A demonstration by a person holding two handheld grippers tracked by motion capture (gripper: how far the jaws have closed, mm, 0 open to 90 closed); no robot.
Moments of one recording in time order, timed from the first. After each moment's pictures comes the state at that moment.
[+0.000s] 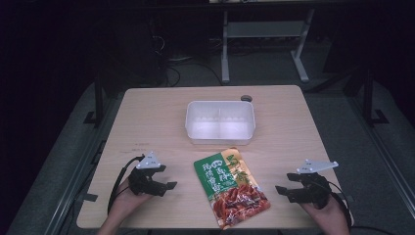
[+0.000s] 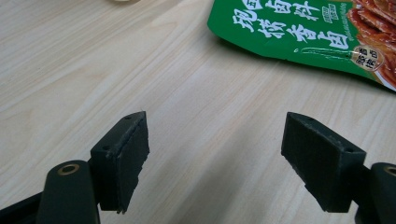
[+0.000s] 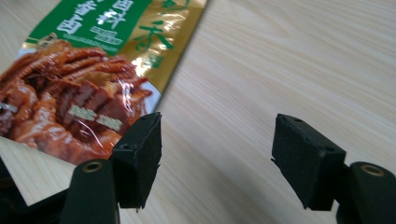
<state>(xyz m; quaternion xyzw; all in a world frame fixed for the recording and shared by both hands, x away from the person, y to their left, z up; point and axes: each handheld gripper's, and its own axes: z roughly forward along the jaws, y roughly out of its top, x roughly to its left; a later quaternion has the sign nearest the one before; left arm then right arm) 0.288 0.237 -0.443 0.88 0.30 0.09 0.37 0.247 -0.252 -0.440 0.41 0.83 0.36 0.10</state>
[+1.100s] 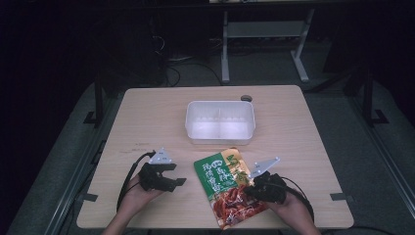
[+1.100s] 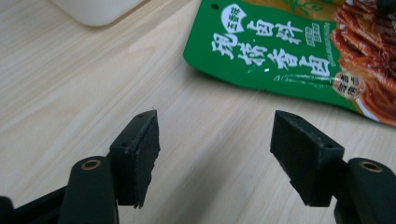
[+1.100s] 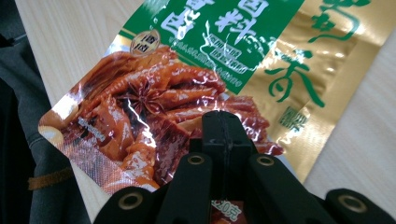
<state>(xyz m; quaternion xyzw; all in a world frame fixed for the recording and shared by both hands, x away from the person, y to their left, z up) 0.297 0.204 -0.431 0.88 0.30 0.08 0.35 0.261 -0.145 -0.440 0.28 0.91 0.30 0.02</state>
